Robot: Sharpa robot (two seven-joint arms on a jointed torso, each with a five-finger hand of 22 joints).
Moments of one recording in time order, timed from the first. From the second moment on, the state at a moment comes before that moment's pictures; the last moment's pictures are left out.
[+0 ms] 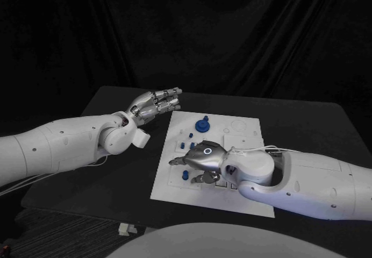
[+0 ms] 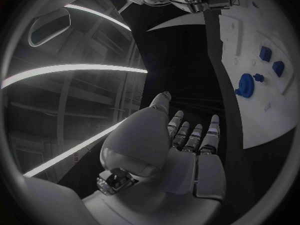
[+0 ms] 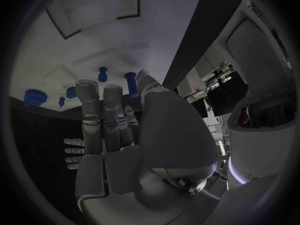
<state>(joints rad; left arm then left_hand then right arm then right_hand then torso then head) 1.19 -0.84 -0.22 1.31 -0.16 0.05 0.59 1.52 0.20 -0.14 0.13 0.46 0.41 0.12 0.06 0.05 0.04 0.09 0.22 0.03 0.06 0.19 0.06 0.02 0.12 0.19 0.29 0.08 0.29 1.15 -0.57 -0.25 1.66 -1.92 -0.17 -0.11 1.49 -0.18 0.19 0.26 0.06 0.49 0.00 0.05 0.05 0.86 0.11 0.07 0.07 1.34 0.00 0.96 0.81 0.12 1.33 0.11 0.68 1.31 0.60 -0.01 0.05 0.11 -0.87</state>
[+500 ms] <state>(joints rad) 1.18 -0.85 -0.22 1.32 -0.16 0.05 0.59 1.52 0.20 -0.14 0.13 0.46 0.41 0.12 0.06 0.05 0.04 0.09 0.22 0.03 0.06 0.19 0.06 0.02 0.12 0.19 0.29 0.08 0.29 1.34 -0.89 -0.24 1.86 -1.71 -0.41 -0.09 1.52 -0.13 0.21 0.27 0.09 0.73 0.05 0.08 0.07 0.97 0.09 0.21 0.10 1.35 -0.01 1.00 0.83 0.12 1.34 0.10 0.72 1.31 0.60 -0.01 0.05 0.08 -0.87</state>
